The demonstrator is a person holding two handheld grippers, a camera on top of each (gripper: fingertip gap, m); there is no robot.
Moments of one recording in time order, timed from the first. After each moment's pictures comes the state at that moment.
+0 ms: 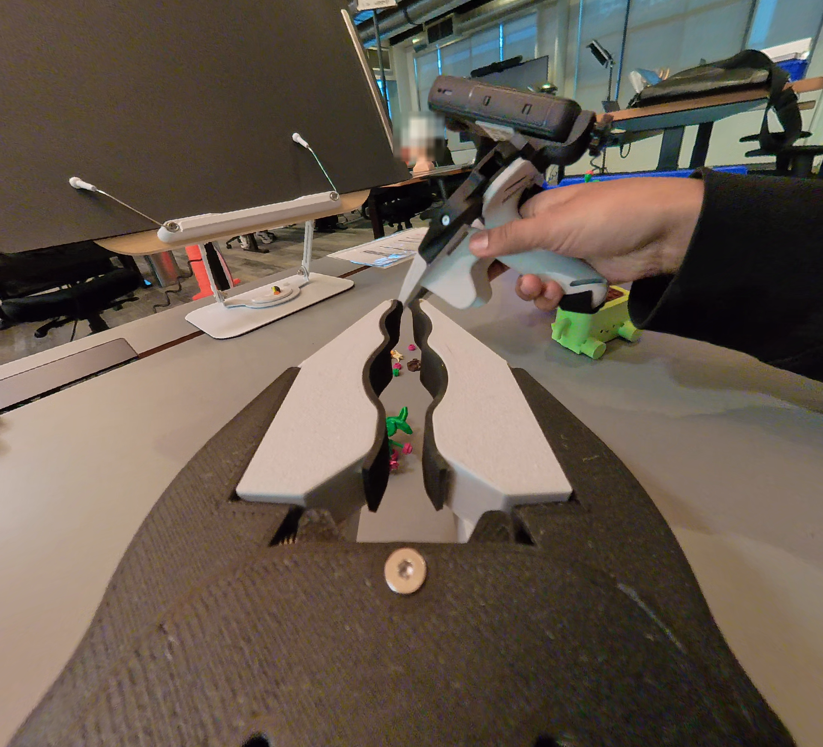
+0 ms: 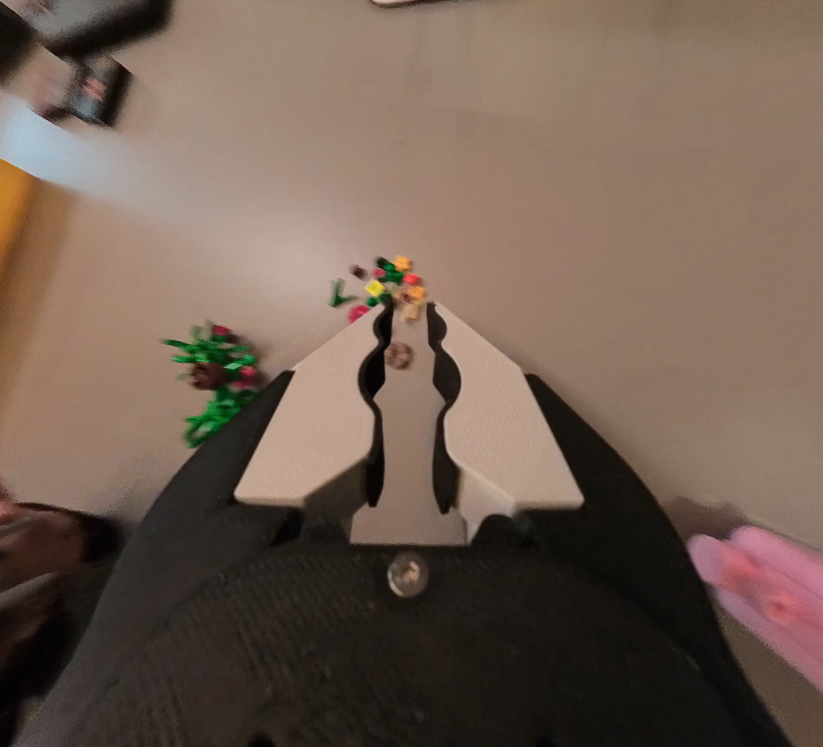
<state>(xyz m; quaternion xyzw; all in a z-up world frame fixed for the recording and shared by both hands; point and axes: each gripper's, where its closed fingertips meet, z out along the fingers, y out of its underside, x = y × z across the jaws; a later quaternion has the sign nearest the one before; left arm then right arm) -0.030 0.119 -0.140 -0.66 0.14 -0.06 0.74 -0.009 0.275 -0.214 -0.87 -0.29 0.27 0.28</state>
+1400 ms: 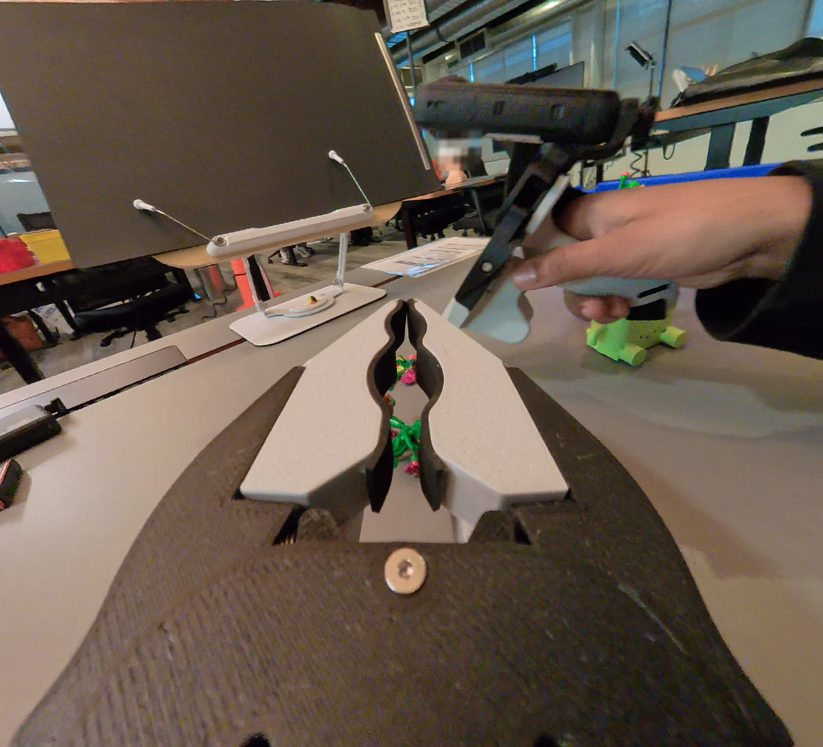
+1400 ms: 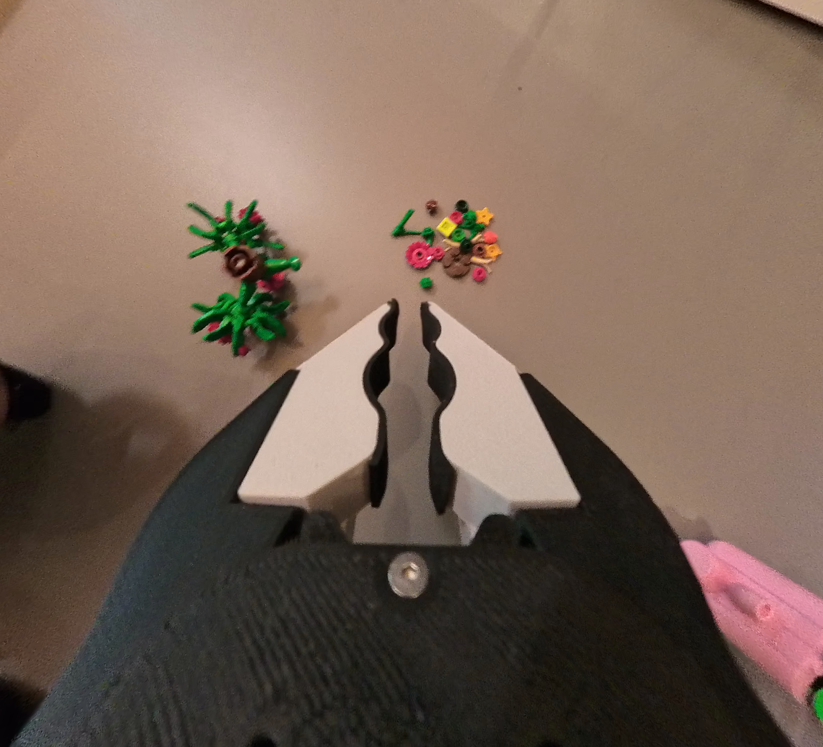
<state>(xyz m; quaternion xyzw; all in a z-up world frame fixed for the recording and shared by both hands) -0.043 0.118 -0.136 -0.64 0.13 -0.02 0.76 -0.020 0.229 -0.225 -0.82 -0.46 0.18 0.28</state>
